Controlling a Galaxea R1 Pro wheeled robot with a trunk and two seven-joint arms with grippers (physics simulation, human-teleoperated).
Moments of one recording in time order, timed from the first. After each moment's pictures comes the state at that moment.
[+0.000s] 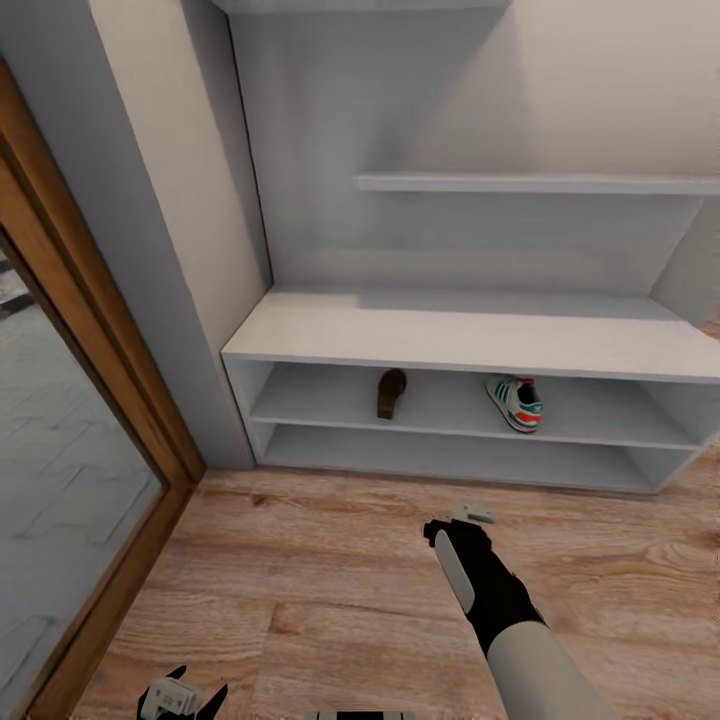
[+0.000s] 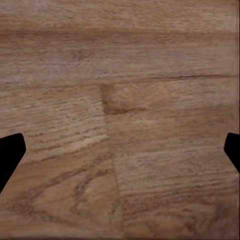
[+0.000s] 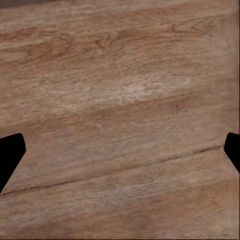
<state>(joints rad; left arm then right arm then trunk) -0.23 0.20 0.12 -0.38 0.04 -0.49 -0.57 -0.63 0.17 0.00 -0.80 -0.20 0.55 -0.50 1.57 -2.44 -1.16</state>
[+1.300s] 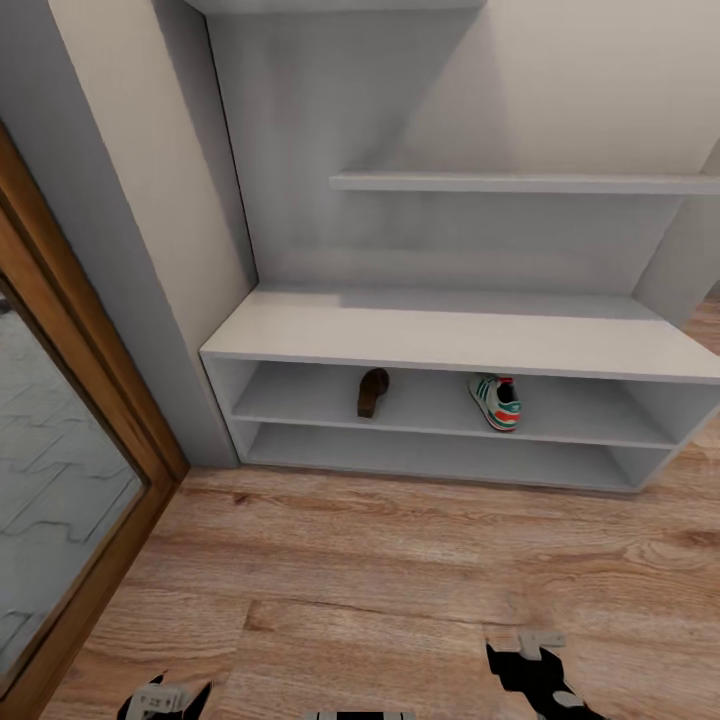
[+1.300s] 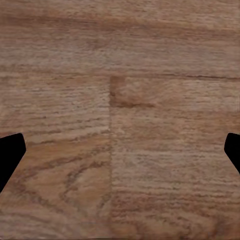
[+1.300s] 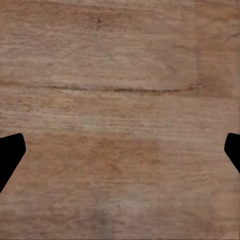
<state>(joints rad) -0.23 0.20 0.14 -0.34 0.08 -0.50 -0.43 -0.54 -0.09 0.00 -0.03 -0.03 -0.29 0.00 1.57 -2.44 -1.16</state>
